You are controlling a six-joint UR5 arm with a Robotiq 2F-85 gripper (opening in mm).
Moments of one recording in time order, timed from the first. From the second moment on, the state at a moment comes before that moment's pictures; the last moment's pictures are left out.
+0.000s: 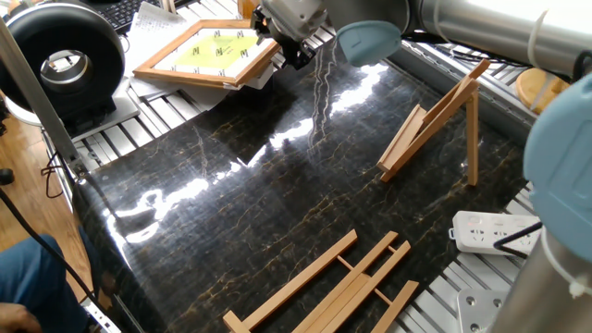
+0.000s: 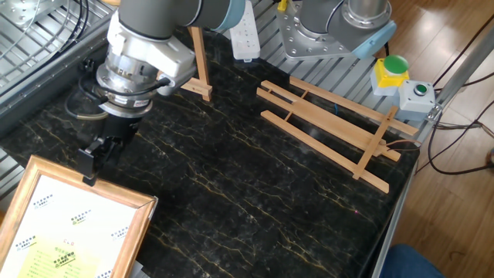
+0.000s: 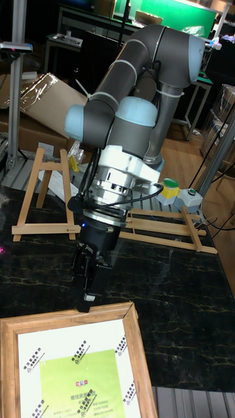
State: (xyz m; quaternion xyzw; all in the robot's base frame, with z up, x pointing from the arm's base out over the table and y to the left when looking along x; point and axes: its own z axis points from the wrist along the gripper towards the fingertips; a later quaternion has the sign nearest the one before) arm 0.717 -0.050 0.126 -0.76 0.58 -0.25 0.13
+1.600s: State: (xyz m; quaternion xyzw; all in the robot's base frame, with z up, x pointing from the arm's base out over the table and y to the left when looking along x) arm 0.748 -0.048 0.102 -0.76 0.58 -0.25 0.16
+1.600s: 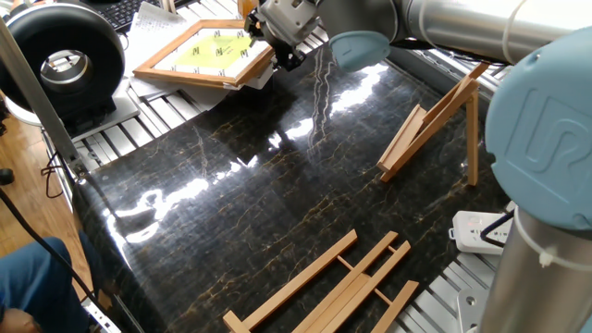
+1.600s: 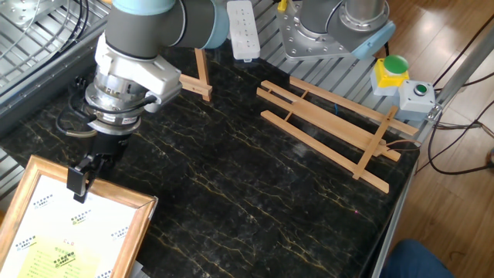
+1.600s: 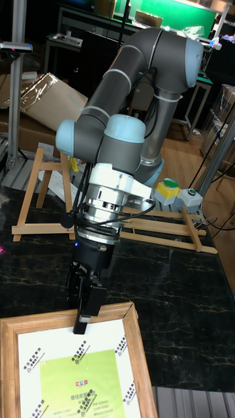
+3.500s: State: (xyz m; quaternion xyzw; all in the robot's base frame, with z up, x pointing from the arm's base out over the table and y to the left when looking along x) arm 0.767 -0.046 0.102 -0.76 0.57 -0.25 0.19
